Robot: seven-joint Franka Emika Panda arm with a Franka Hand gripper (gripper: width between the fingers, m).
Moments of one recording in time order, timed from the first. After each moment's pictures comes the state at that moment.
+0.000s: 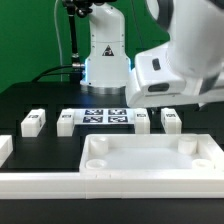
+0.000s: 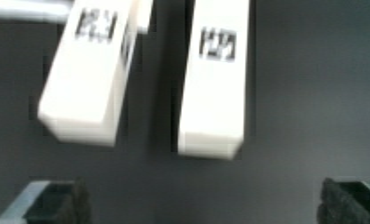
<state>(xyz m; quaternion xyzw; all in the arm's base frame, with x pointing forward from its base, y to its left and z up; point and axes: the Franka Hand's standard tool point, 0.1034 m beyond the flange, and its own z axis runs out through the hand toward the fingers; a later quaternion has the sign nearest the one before) 0.483 0.107 0.053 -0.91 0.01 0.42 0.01</state>
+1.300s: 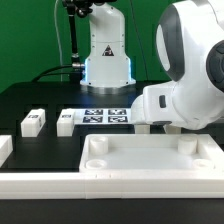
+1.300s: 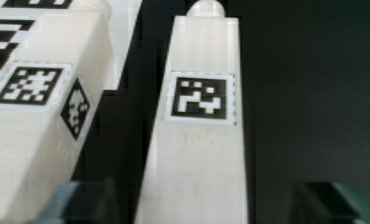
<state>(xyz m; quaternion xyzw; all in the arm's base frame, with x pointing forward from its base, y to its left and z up) 0.451 0.117 0.016 -0.88 -0.01 0.47 0.00</state>
